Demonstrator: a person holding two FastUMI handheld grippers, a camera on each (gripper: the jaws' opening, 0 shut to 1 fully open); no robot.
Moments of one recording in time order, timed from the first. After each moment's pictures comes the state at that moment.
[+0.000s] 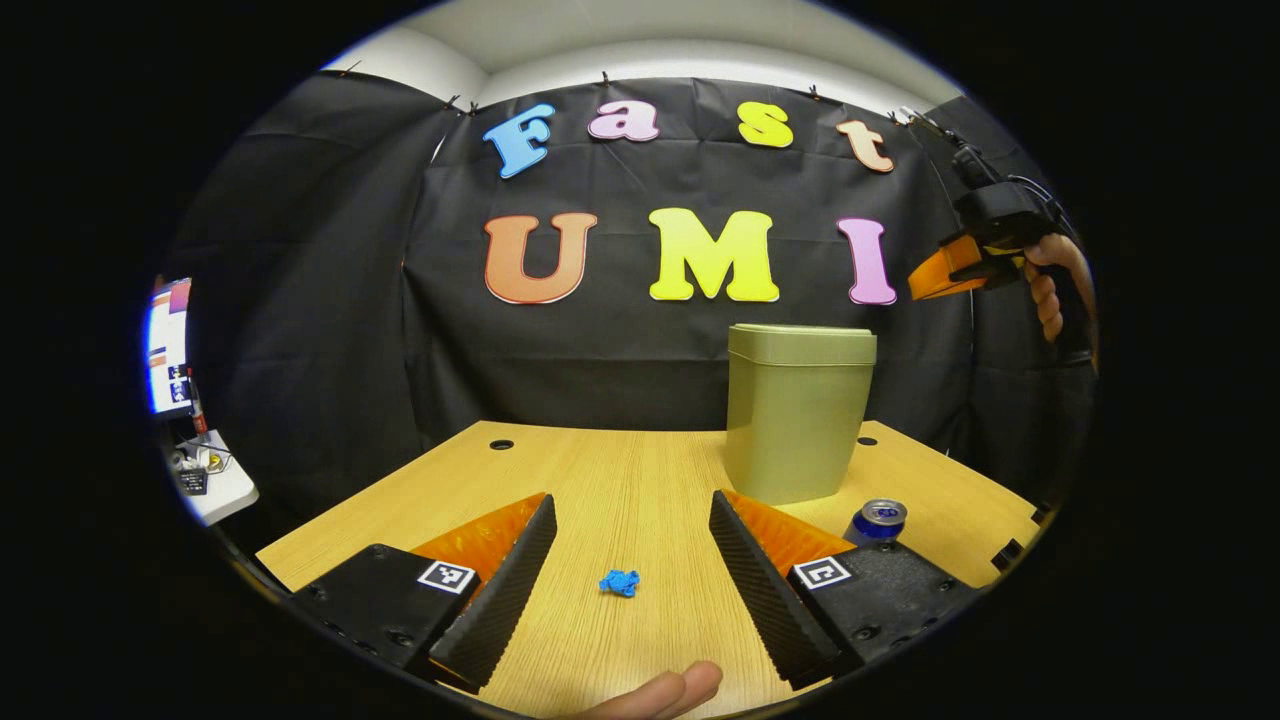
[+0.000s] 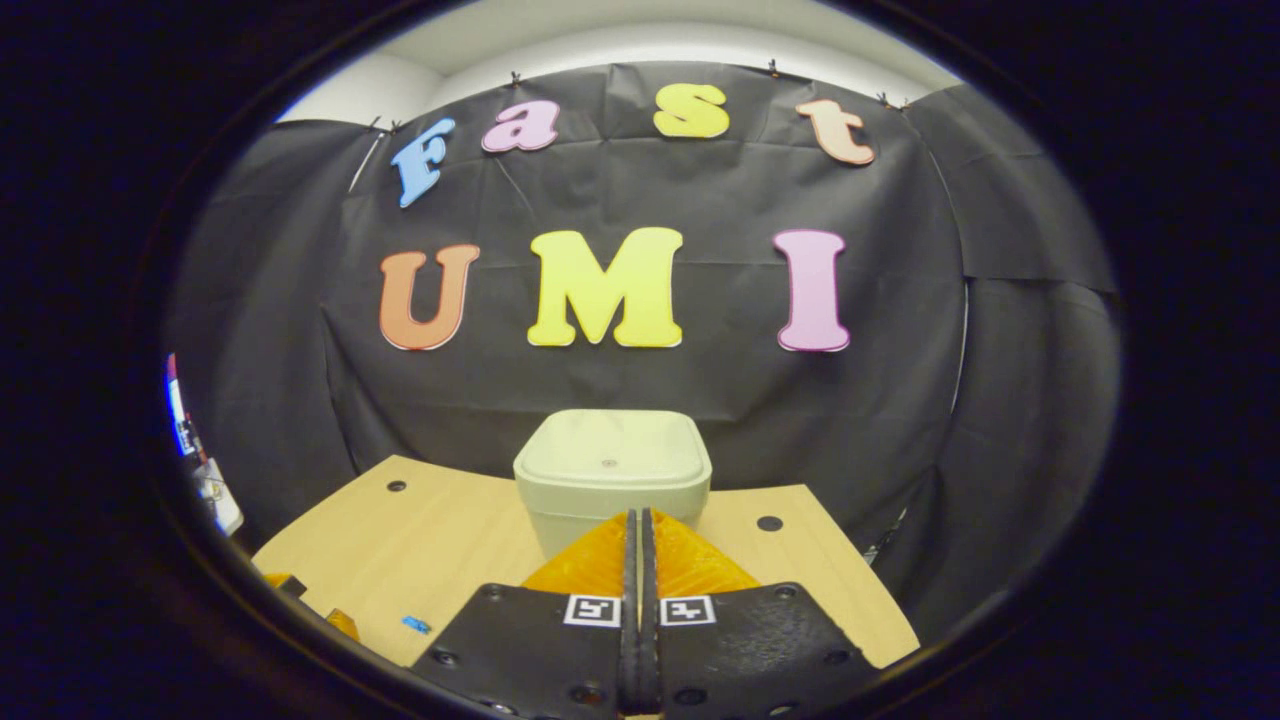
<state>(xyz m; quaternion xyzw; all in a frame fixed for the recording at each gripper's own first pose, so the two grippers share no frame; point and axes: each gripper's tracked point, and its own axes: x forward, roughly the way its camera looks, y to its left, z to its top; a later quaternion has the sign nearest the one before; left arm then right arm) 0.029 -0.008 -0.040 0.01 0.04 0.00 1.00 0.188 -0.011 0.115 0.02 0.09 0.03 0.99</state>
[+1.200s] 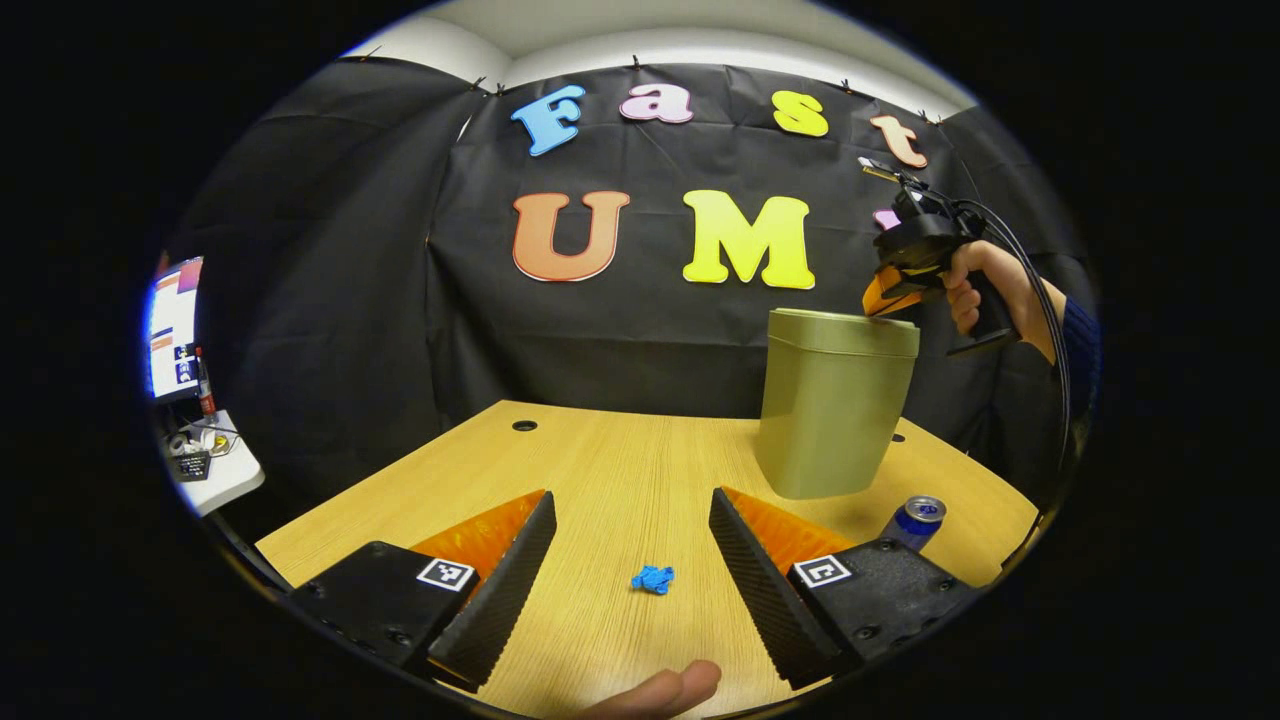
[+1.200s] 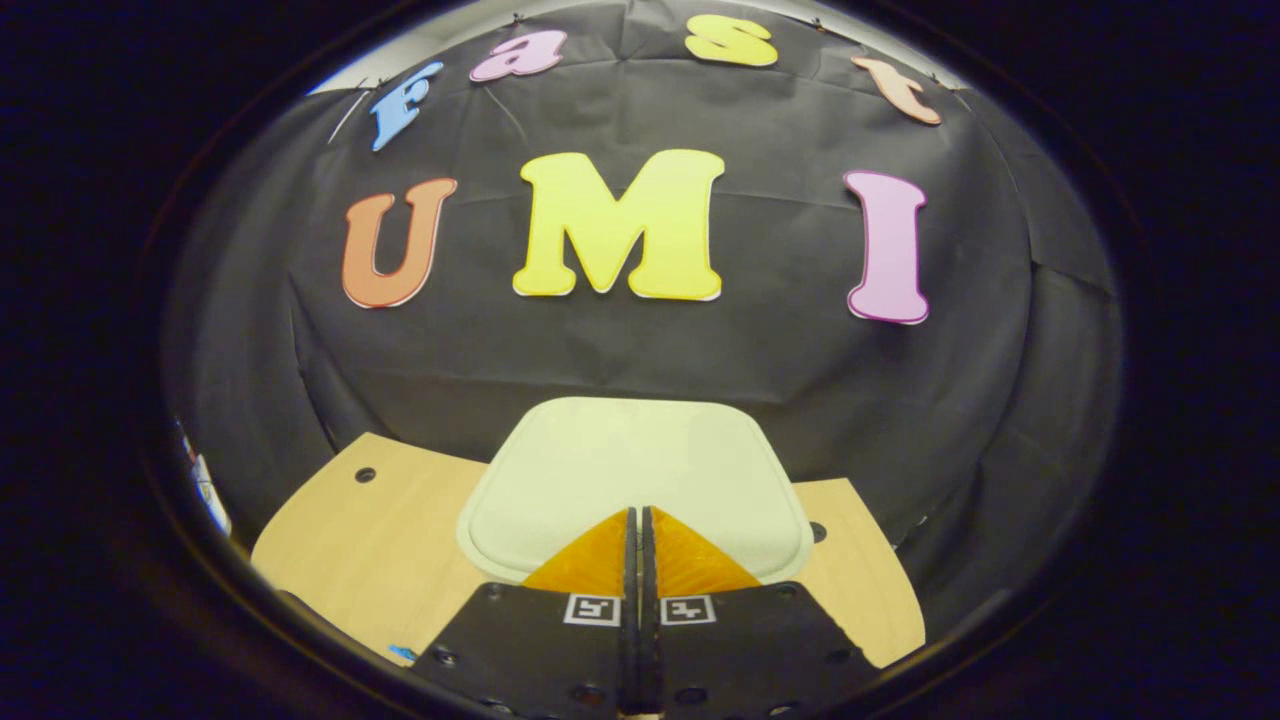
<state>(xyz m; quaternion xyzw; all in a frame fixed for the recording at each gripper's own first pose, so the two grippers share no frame) 0.046 0.028 -0.055 -0.01 0.07 0.03 1.00 0.340 0.033 0.089 0.01 0.18 0.04 0.98</state>
